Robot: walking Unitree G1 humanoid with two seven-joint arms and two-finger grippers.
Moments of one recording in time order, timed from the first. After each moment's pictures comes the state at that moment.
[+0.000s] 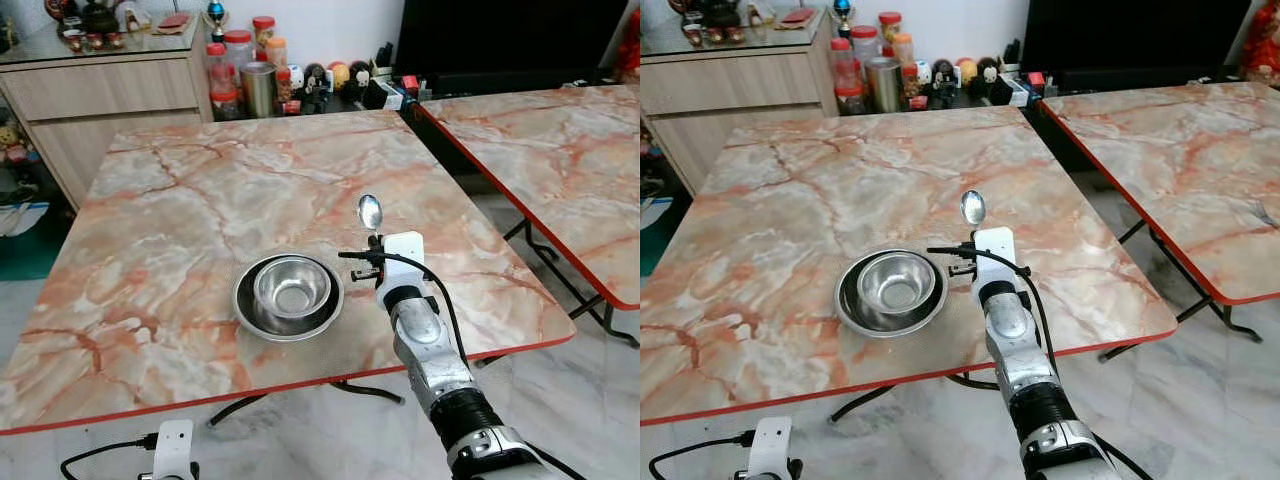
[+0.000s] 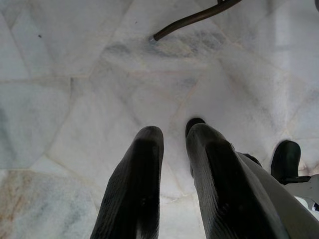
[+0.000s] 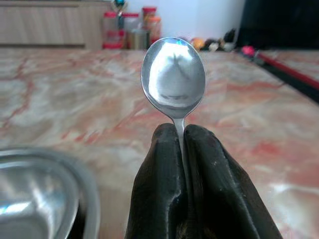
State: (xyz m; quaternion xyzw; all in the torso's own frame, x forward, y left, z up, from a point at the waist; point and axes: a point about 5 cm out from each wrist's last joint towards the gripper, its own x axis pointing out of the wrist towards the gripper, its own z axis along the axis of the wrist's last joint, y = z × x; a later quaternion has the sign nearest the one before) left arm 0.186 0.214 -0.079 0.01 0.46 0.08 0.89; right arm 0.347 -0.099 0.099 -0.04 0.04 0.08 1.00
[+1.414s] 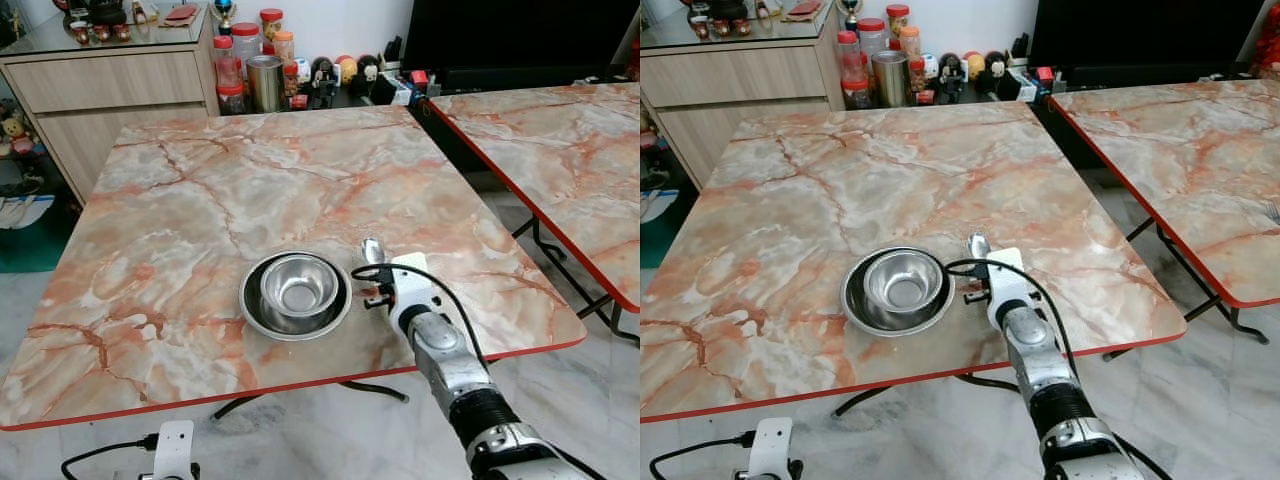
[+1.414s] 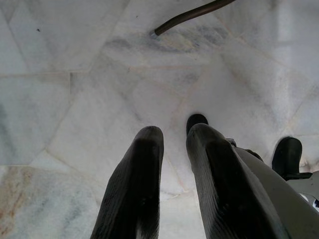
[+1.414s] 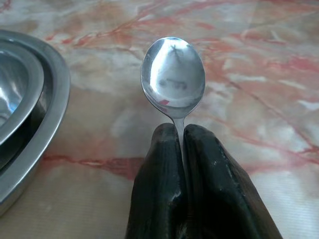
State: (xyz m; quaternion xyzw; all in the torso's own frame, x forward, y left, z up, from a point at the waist) left arm 0.186 0.213 -0.079 0.01 0.46 0.08 0.88; right arm 0.341 -0.121 0.063 -0.06 0.17 0.11 0.98
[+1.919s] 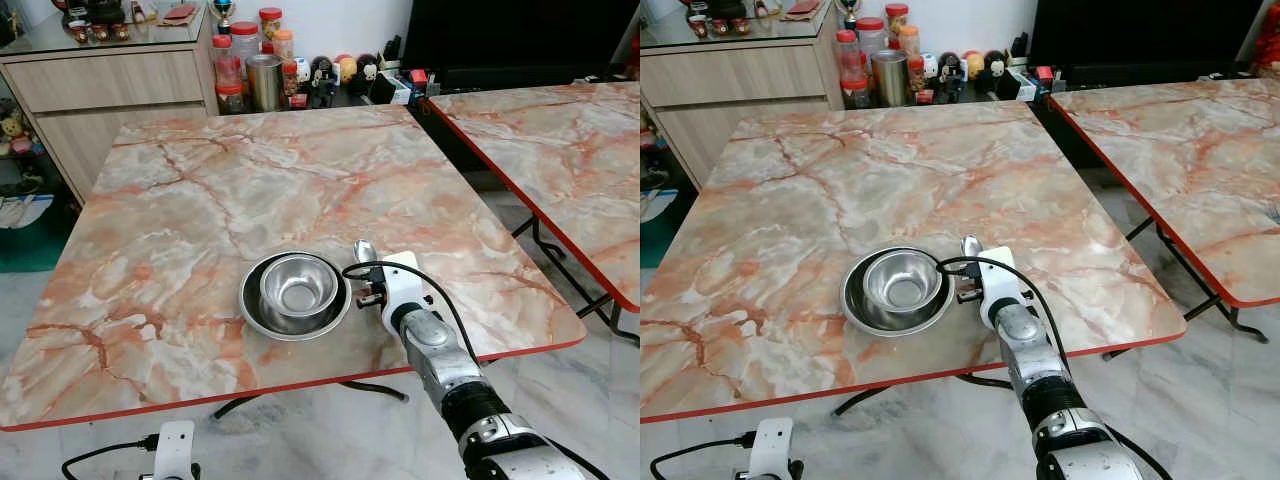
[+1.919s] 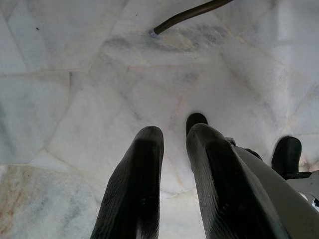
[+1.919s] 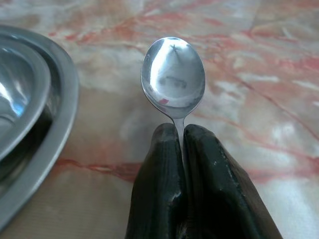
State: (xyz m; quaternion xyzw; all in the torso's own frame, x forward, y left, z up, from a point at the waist) left arm 0.186 0.213 -0.079 0.01 0.46 0.08 0.88; right arm 0.346 -0.114 0.063 -0.07 0.18 0.11 0.98
